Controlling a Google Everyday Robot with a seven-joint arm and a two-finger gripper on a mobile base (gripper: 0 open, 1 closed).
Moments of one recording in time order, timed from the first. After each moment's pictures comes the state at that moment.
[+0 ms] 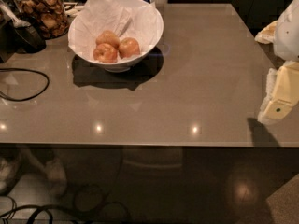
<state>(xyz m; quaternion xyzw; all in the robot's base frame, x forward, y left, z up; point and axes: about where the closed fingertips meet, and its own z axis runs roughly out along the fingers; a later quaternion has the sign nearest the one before) 0.438 -0.217 0.976 -0.60 0.78 -0.03 0.16</state>
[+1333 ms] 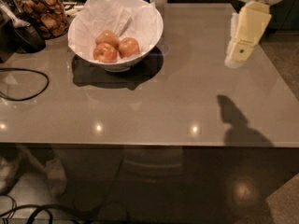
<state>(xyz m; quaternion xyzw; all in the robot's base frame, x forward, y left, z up) 0.523 -0.162 1.031 -0.64 0.74 -0.04 0.19</state>
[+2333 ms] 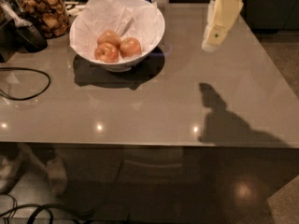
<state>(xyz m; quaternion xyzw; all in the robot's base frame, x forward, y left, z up) 0.569 -0.136 1.037 -0.64 0.73 -0.04 0.22</state>
